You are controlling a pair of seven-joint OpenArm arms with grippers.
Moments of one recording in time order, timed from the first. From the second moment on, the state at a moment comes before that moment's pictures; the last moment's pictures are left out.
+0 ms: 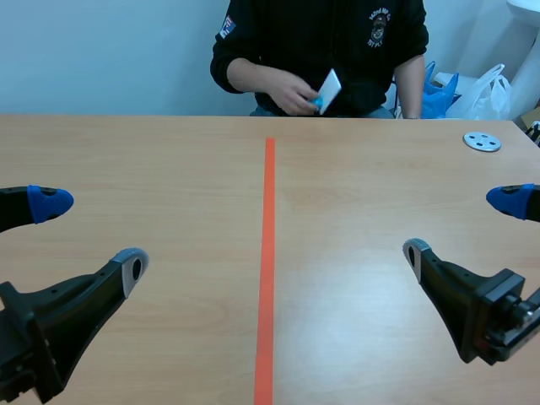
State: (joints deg) left arm 48.1 -32.6 -8.5 120.5 -22.0 -26.9 -9.3; right arm -45.2 30.5 11.9 113.7 17.1 25.3 12.1
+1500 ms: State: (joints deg) left arm 40.4 -30.8 -5.1 115.0 -17.7 -29.4 -6.2; right arm -45.2 30.5 13.3 113.7 20.5 27.4 12.2
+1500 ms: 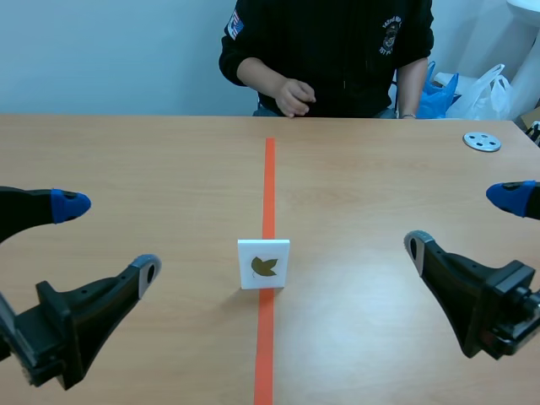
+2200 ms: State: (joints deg) left arm 13.8 -25.0 13.8 82.3 -4.4 -34.5 -15.8; right arm -45.2 30.5 17.1 113.7 22.4 28.4 12.3
